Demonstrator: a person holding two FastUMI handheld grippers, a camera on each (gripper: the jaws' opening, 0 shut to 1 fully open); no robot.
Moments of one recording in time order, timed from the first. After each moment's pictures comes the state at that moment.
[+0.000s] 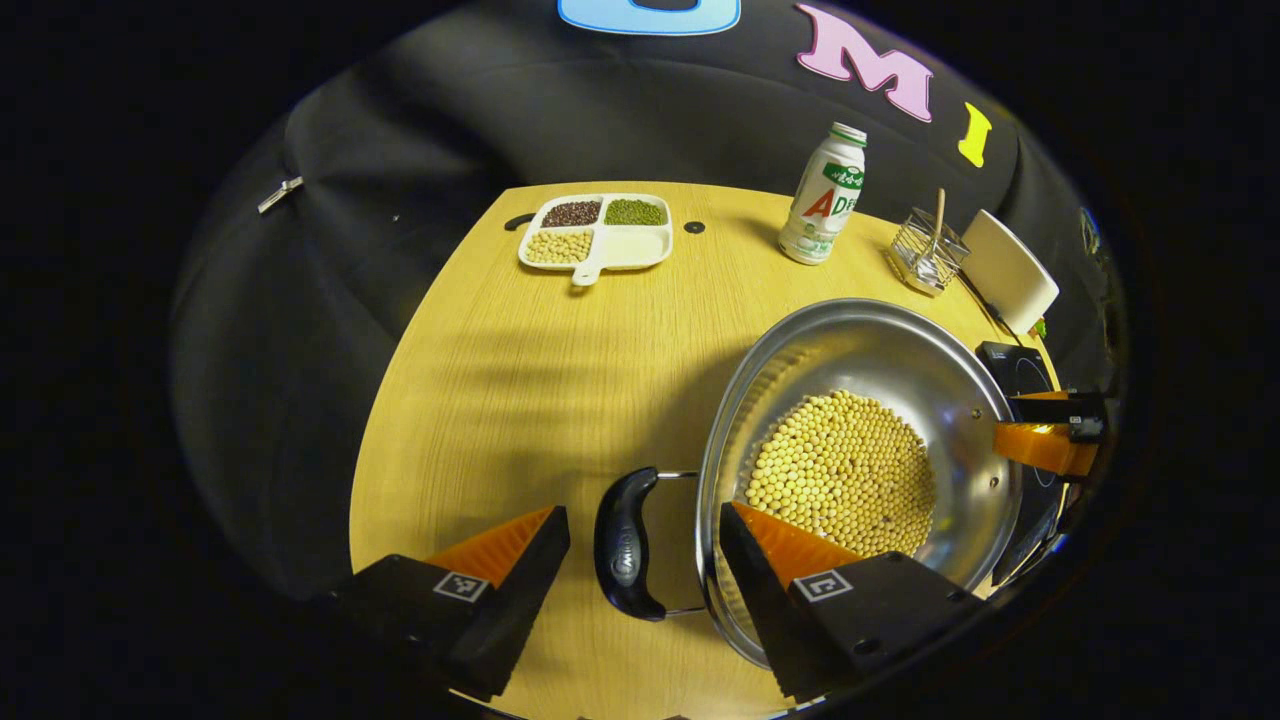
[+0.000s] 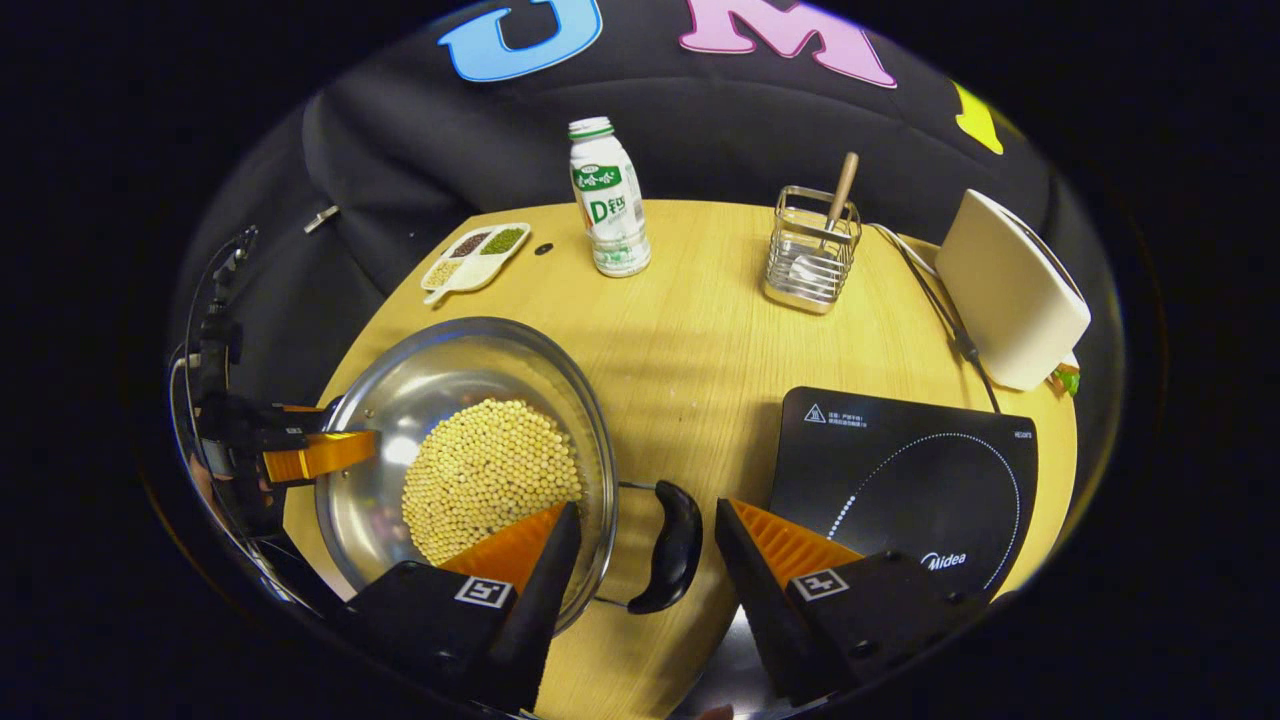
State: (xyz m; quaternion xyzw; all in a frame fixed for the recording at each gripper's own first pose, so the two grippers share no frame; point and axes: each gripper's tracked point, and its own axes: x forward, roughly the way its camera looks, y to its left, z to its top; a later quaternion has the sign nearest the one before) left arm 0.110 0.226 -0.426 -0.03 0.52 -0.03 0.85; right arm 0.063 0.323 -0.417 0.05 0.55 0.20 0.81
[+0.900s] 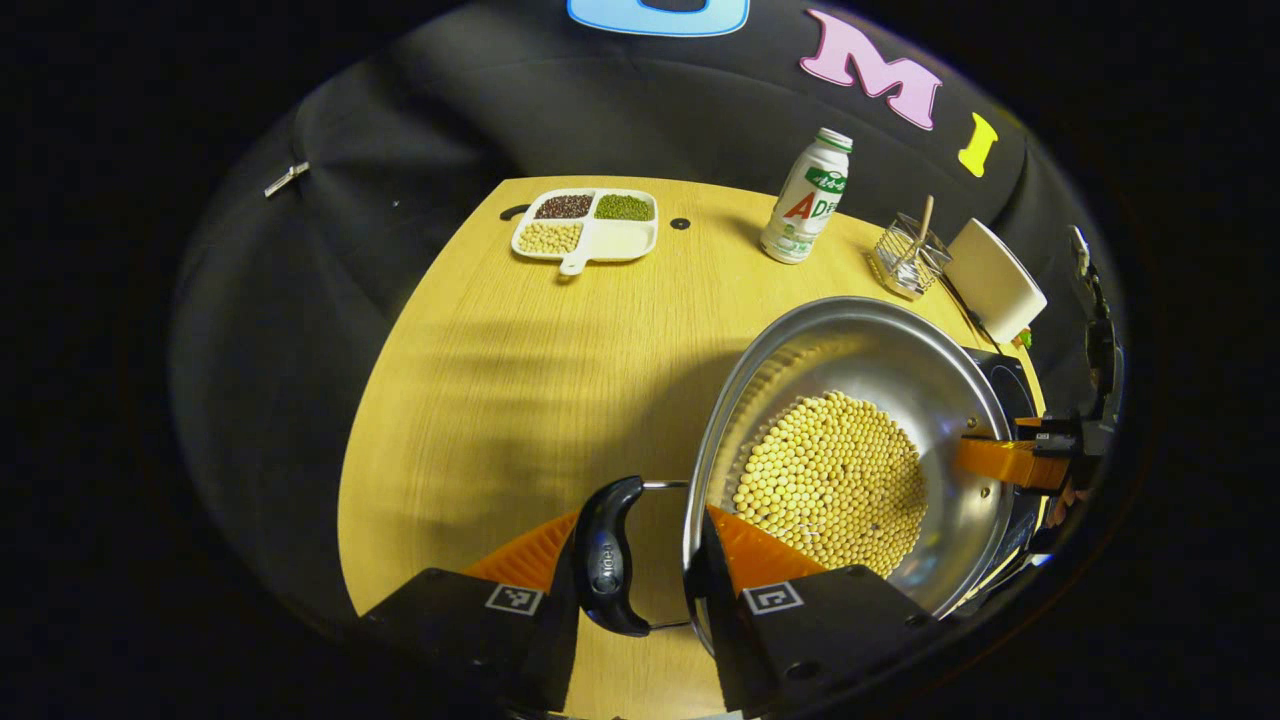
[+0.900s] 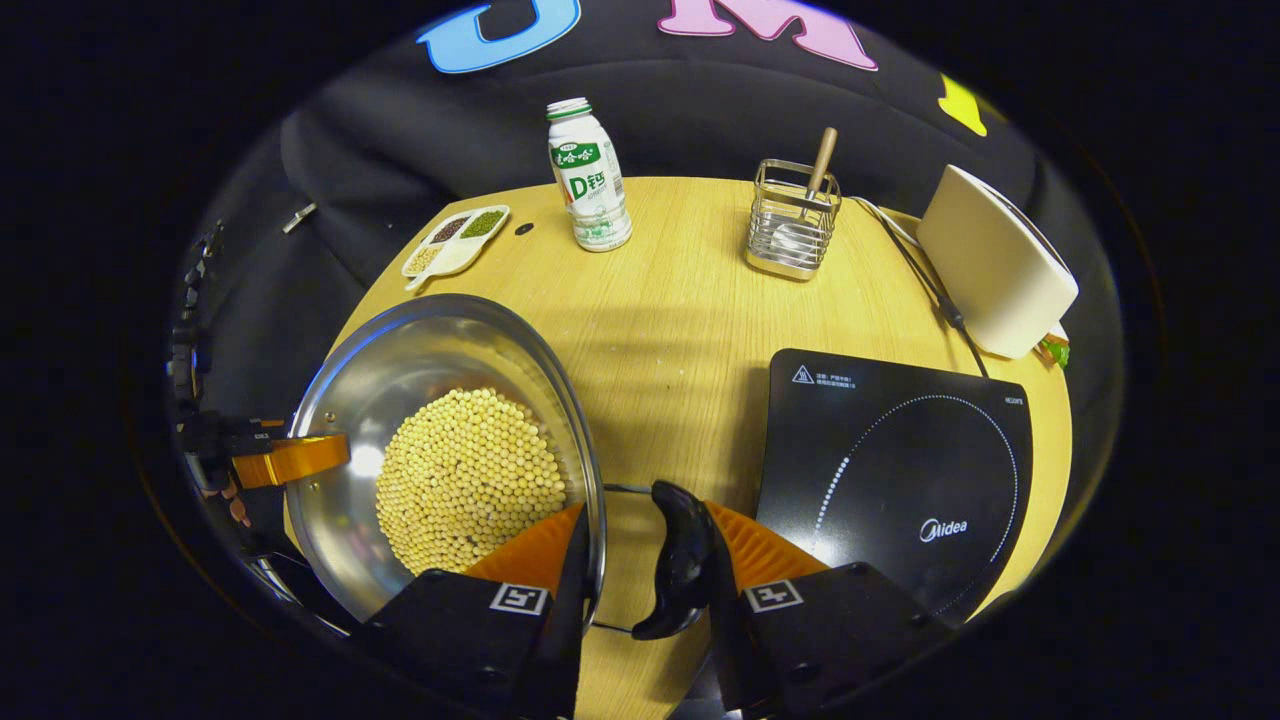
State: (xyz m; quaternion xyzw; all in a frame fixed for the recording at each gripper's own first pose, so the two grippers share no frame) left arm 0.090 0.209 -0.393 -0.05 0.53 -0.03 0.84; right arm 0.042 0.310 -0.402 0.06 0.58 0.17 0.80
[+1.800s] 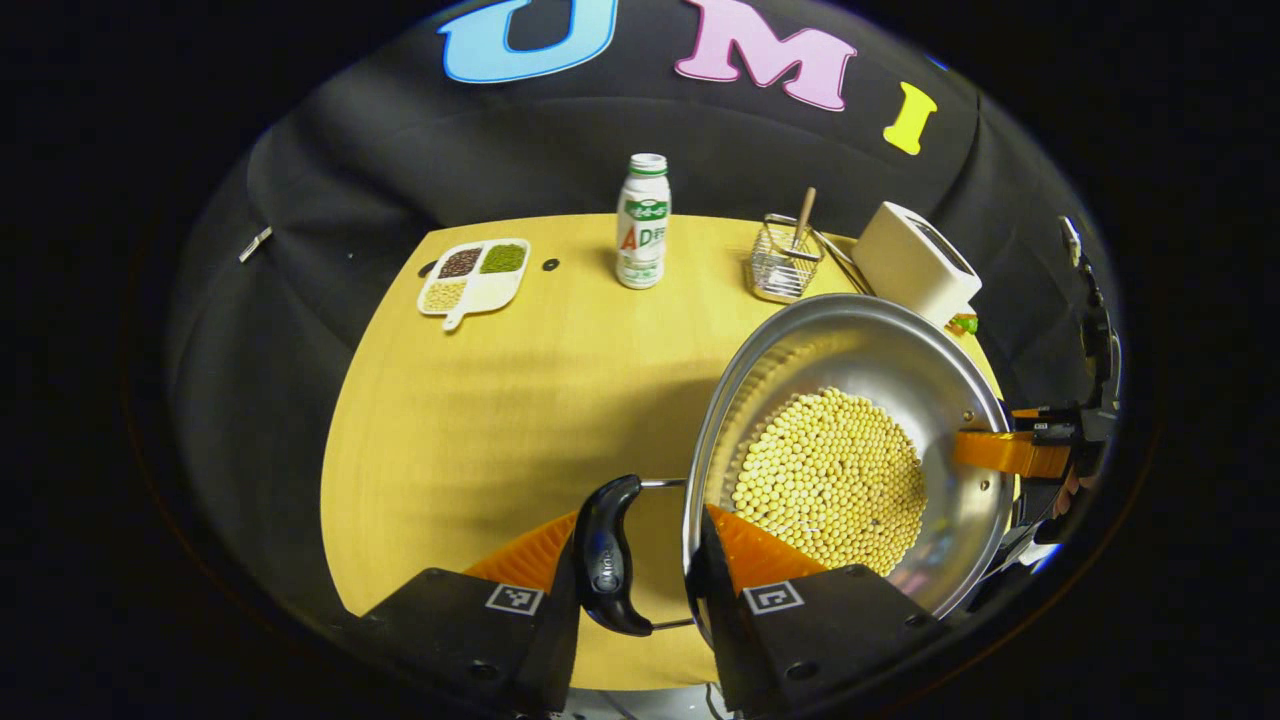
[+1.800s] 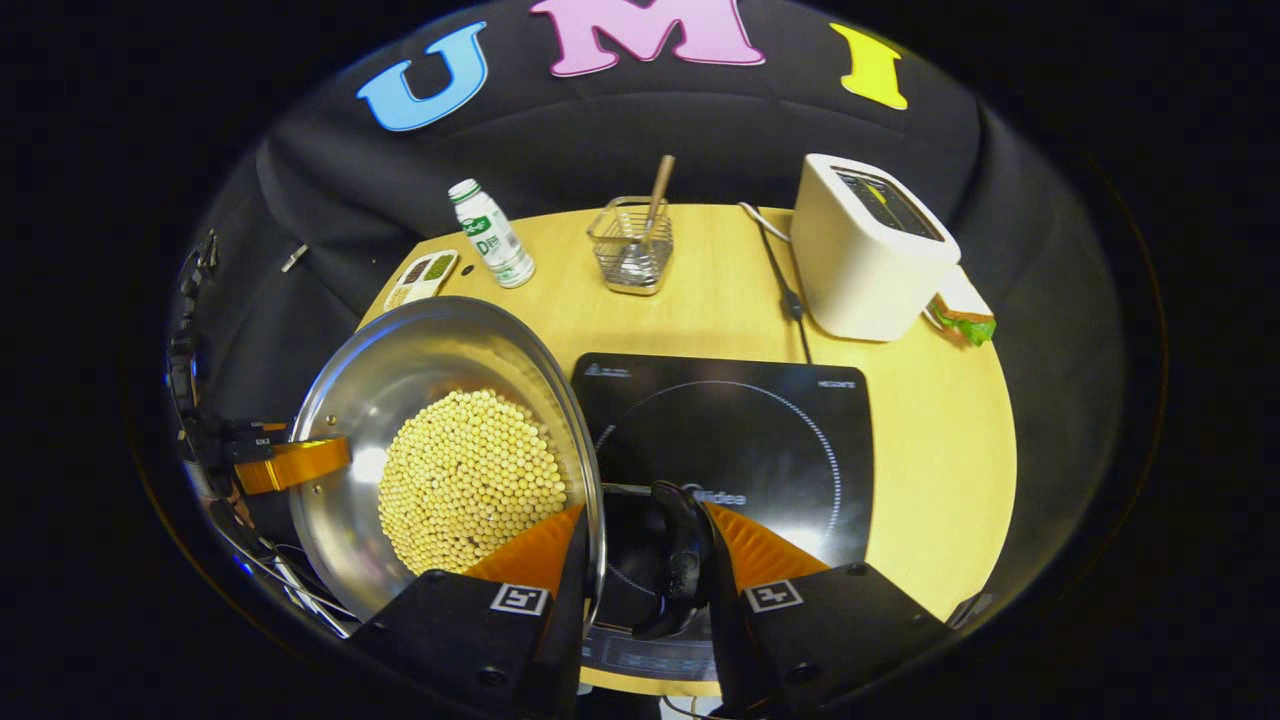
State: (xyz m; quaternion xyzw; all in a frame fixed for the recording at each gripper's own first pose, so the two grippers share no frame) left arm 0.090 0.045 -0.315 -0.04 0.53 -0.07 0.85; right arm 0.048 0.129 -0.356 0.08 0.57 0.15 0.80
